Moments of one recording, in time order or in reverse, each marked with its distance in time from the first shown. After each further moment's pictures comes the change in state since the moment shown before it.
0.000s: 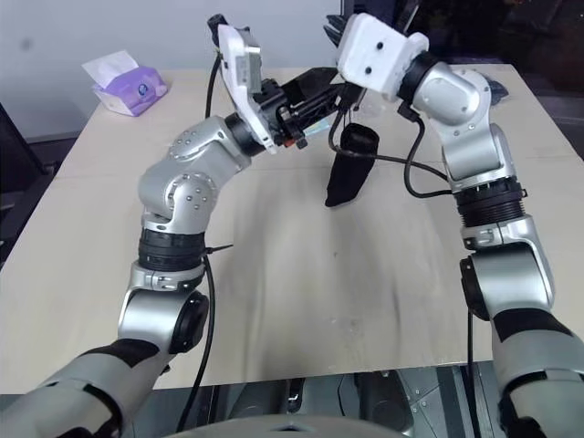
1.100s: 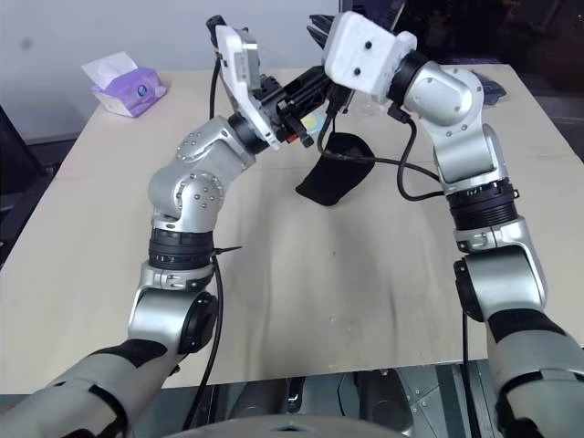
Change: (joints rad) left arm -0.004 -0.023 0.018 0.033 0.051 -0.041 0.013; right arm 0.005 0.031 -0.003 -0.058 0.029 0.037 0.010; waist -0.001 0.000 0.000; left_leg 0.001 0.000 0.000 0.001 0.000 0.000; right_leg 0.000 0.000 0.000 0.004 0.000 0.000
